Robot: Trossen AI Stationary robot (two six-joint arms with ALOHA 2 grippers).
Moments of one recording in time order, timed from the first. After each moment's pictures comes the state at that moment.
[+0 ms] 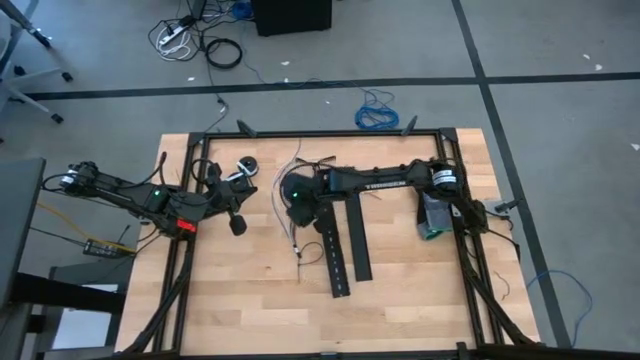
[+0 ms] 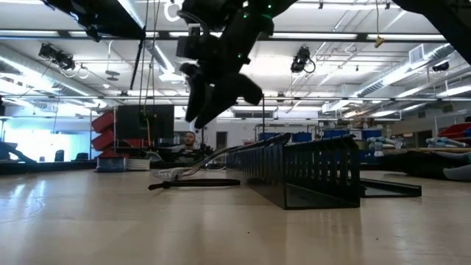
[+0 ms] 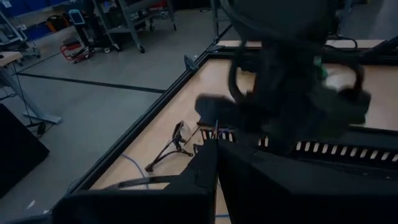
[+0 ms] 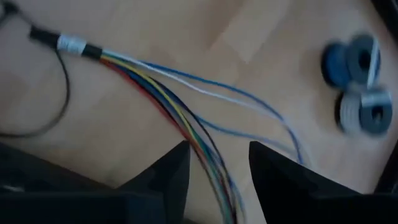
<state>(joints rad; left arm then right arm) -0.32 0.70 0.64 -0.34 -0.79 -0.16 -0.04 2.17 1.87 -0.67 0.07 -0.87</state>
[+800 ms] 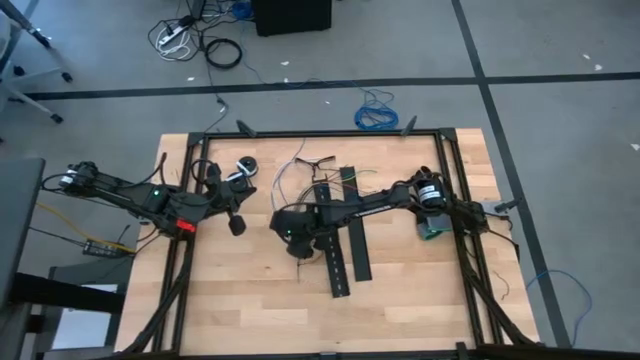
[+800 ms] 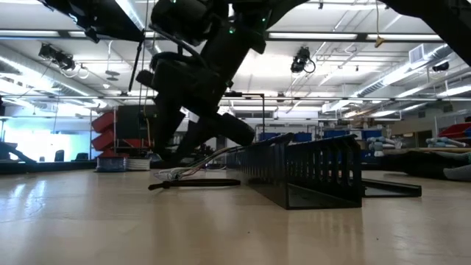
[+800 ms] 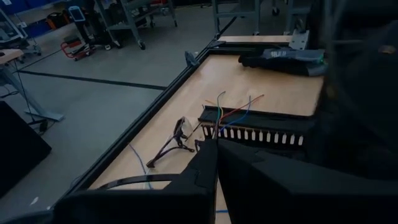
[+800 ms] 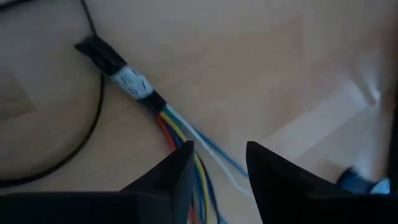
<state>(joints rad) -0.32 0.70 0.64 -0.36 -0.79 -0.17 0.09 2.31 1.86 -0.51 0.15 -1.28</state>
